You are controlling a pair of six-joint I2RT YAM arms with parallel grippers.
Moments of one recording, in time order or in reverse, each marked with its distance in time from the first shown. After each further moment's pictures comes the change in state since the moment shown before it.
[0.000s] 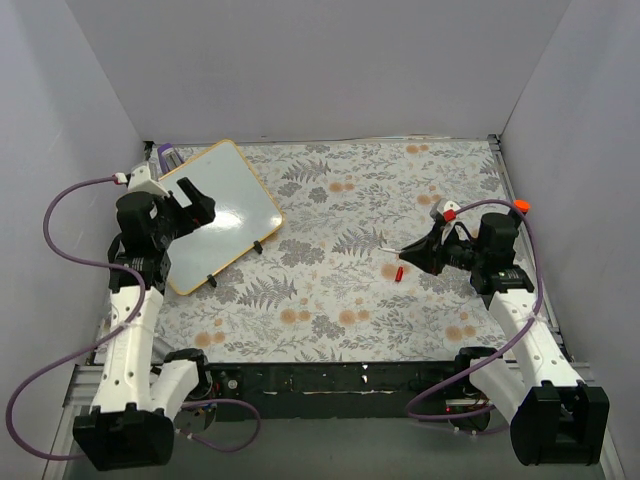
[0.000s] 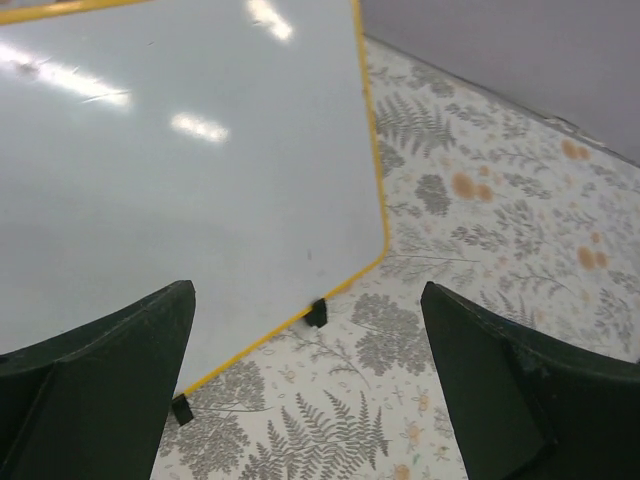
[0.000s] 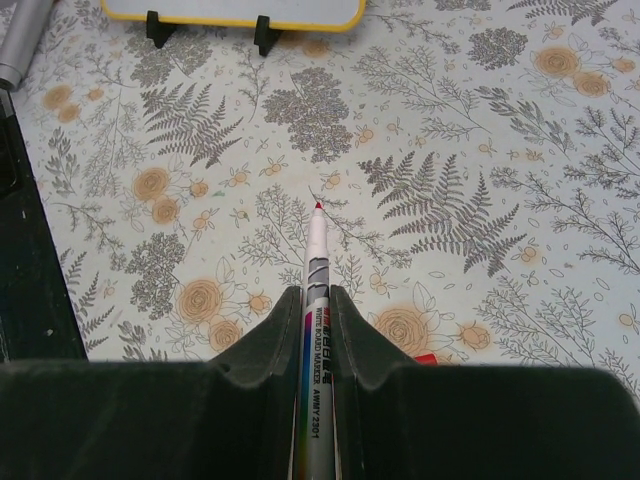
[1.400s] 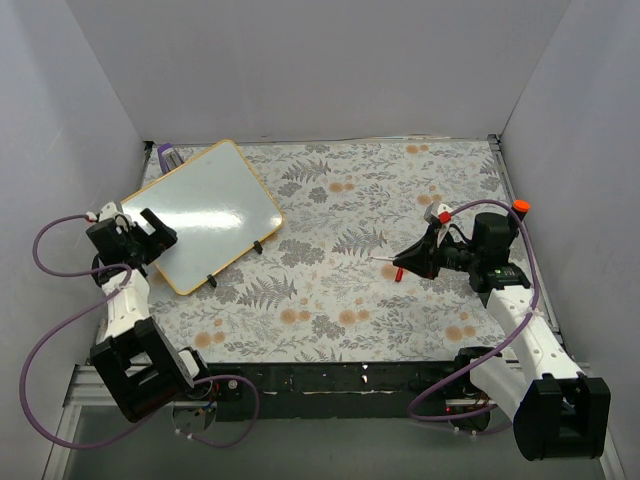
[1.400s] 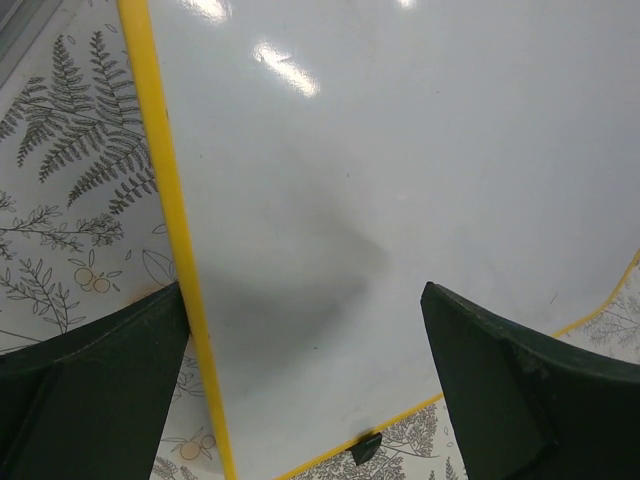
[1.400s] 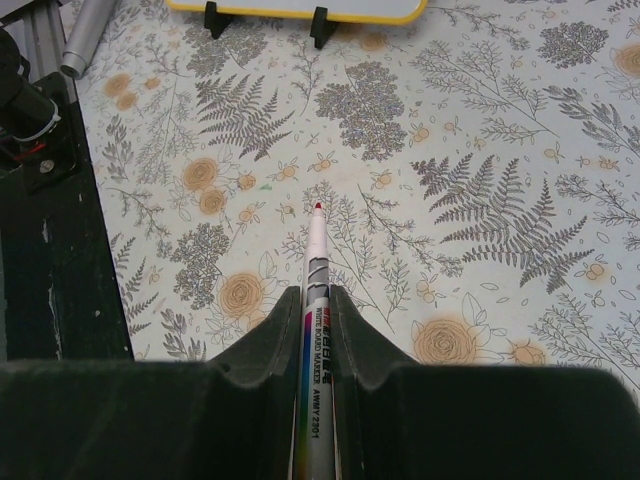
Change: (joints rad) left arm 0.479 0.310 -0.239 0.229 0.151 0.113; right arm 0.032 0.029 0.000 -0.020 -0.078 -0.003
